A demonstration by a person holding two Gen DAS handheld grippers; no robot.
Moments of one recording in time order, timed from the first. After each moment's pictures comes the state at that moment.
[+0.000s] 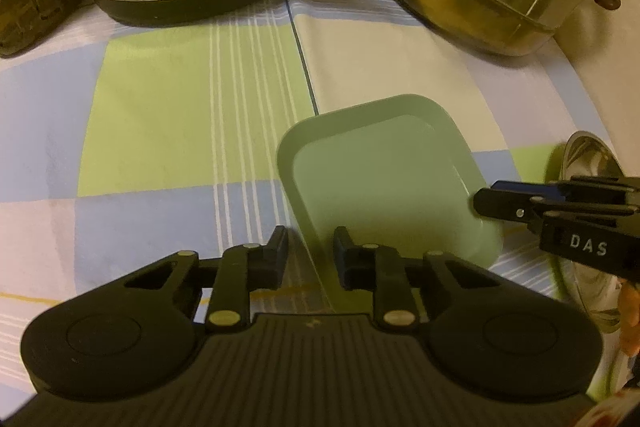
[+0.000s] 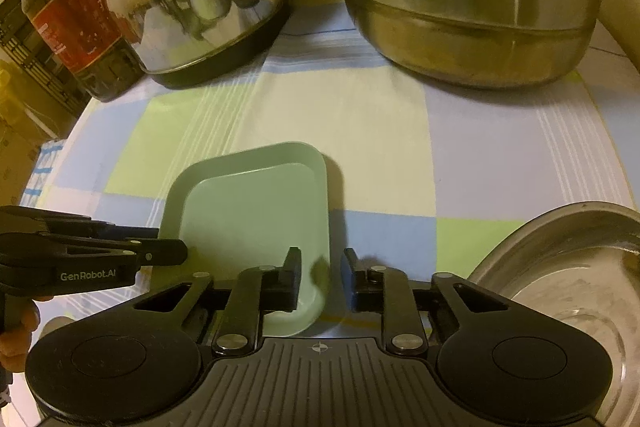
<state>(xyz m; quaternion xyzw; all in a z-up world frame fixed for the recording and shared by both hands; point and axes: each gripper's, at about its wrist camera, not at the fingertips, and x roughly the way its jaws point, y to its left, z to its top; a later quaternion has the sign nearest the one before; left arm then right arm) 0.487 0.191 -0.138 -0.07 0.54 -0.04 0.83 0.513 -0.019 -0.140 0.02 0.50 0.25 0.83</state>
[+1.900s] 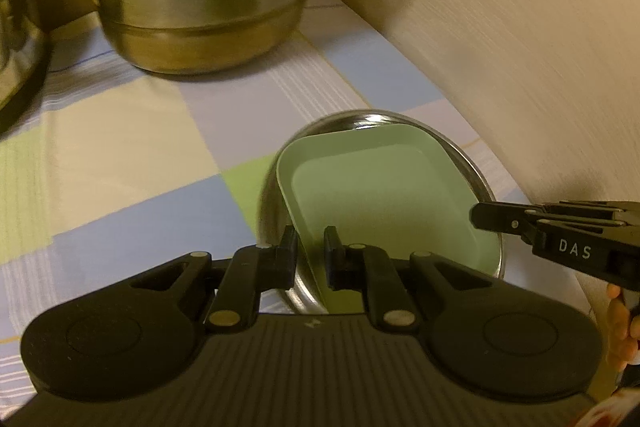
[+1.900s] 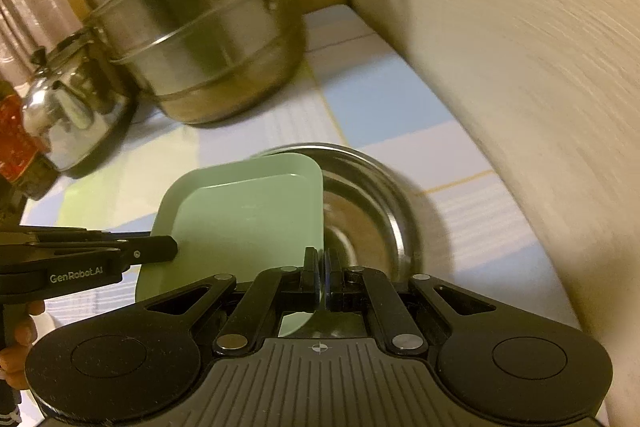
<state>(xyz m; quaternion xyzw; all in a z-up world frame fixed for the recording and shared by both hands) 0.469 -0.004 -0.094 0.00 0.50 -0.20 0.84 0.426 -0.224 -0.096 0.13 0.46 0.07 0.87</state>
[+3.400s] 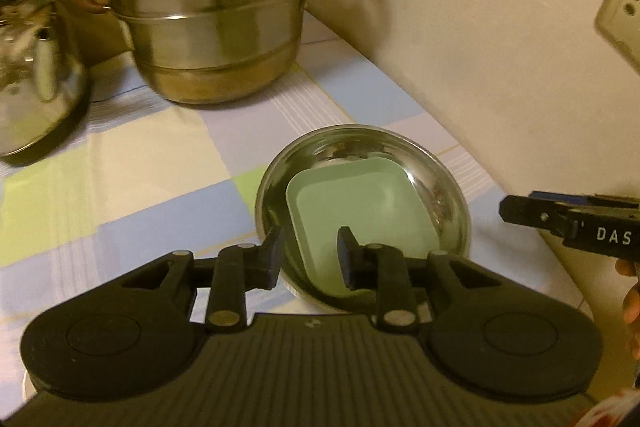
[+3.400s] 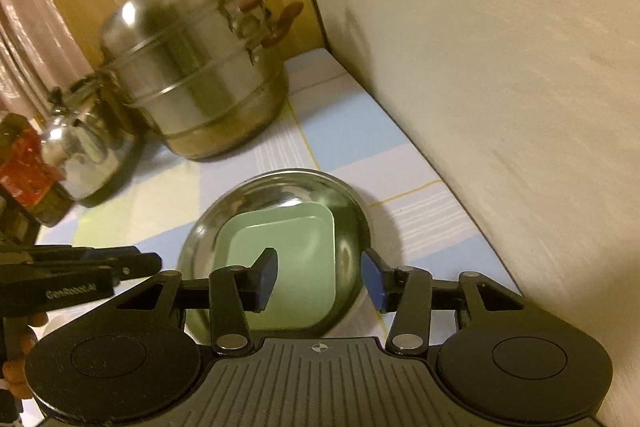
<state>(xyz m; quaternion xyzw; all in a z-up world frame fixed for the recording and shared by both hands) 0.397 -0.010 -0.034 0.03 0.45 -0.16 0.88 0.356 -0.260 -0.054 0.15 0.40 0.07 0.90</state>
